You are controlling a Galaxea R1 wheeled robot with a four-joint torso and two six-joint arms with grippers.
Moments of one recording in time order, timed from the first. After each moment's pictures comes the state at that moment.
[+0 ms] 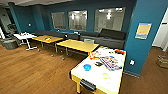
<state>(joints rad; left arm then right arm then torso) 1.55 3.01 -2.69 -0.01 -0.10 -0.01 -1.54 3.08 -2.75 0.11 0.02 -0.08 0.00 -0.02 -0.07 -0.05</state>
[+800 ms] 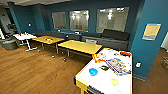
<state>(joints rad) 1.55 3.02 -2.69 -0.01 -0.10 -0.01 -1.53 3.08 -2.75 0.11 0.02 -0.08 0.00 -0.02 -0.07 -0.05</state>
